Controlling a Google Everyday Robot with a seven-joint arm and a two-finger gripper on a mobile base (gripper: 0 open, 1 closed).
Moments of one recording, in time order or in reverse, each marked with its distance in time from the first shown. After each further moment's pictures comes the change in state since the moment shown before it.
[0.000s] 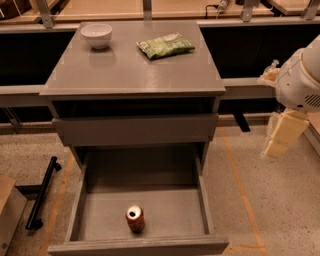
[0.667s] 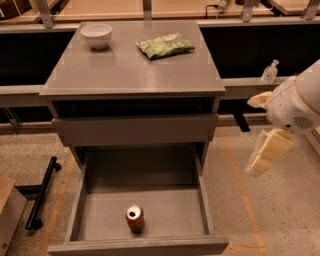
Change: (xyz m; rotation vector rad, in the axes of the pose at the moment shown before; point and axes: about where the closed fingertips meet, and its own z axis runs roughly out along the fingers) arm 0.000 0.019 0.045 -0.095 -0.149 0.086
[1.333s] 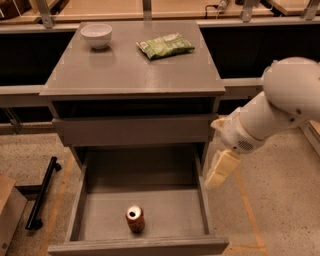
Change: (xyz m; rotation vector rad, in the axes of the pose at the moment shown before) arm -0.029 0.012 0.112 -0.080 -0.050 -0.001
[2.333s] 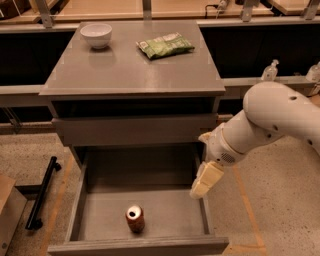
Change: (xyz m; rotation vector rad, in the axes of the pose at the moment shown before) arm -0.003 0.014 0.053 -0.063 -0.036 0.047
